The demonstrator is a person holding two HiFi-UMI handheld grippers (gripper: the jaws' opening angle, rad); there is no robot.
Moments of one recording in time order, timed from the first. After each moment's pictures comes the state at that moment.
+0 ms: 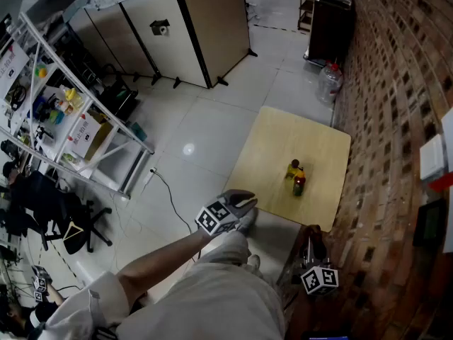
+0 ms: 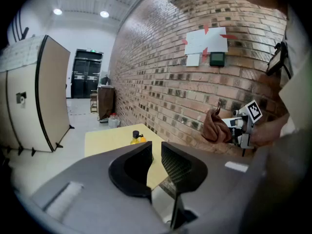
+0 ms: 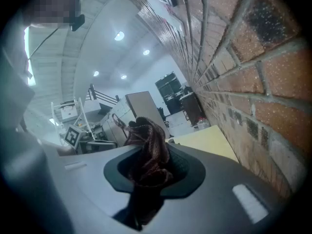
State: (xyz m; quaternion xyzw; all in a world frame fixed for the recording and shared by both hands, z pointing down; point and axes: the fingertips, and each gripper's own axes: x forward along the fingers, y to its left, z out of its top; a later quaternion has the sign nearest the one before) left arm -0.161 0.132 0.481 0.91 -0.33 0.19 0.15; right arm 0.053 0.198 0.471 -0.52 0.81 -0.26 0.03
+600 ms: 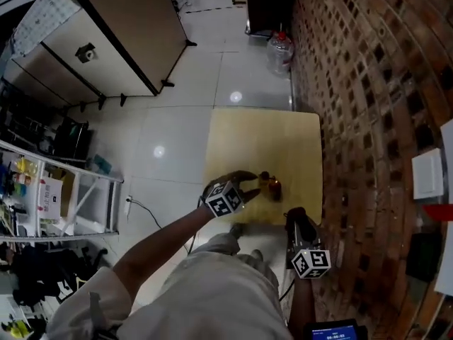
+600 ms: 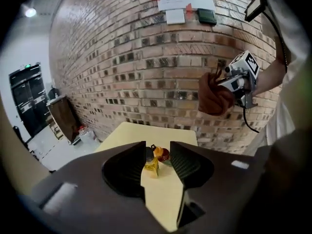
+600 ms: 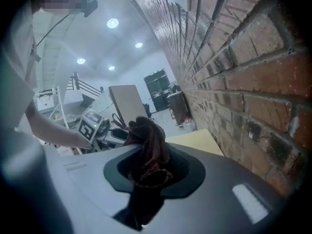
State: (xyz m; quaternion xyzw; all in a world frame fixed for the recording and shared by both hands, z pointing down) left arm -0.095 -0.040 0.534 0.92 -0.13 0.36 -0.01; right arm 0.030 0.065 0.493 -0.57 0.78 -0.26 -0.02
